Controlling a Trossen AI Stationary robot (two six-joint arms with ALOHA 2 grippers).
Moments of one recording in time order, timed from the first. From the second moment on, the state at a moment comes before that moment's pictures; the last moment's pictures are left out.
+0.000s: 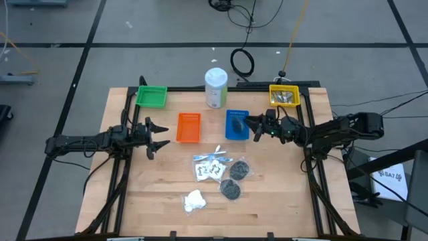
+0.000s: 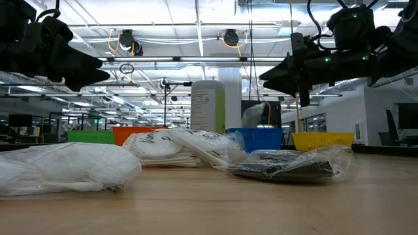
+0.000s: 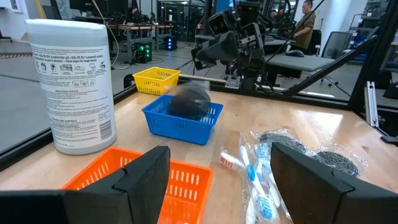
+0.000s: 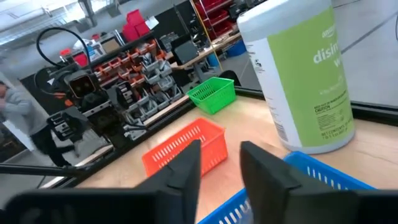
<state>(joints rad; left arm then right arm) 0.06 0.12 0.02 0.06 -0.11 -0.08 -0.22 1.30 0.23 1.06 0.19 0.48</state>
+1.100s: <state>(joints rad) 0.06 0.12 0.02 0.06 -0.11 -0.08 0.57 1.35 0.53 0.06 0.44 0.99</state>
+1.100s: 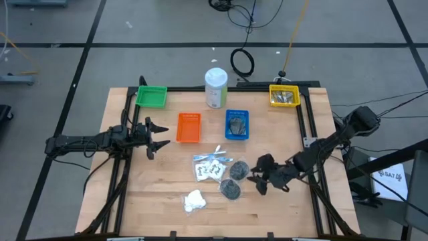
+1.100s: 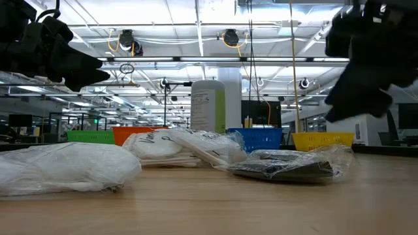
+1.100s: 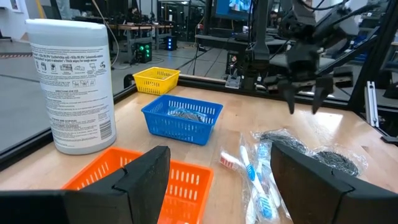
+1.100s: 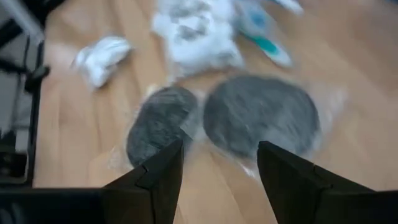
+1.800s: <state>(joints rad) 0.06 0.12 0.02 0.06 -0.11 -0.08 0.53 1.35 0.37 0.19 0.36 1.51</state>
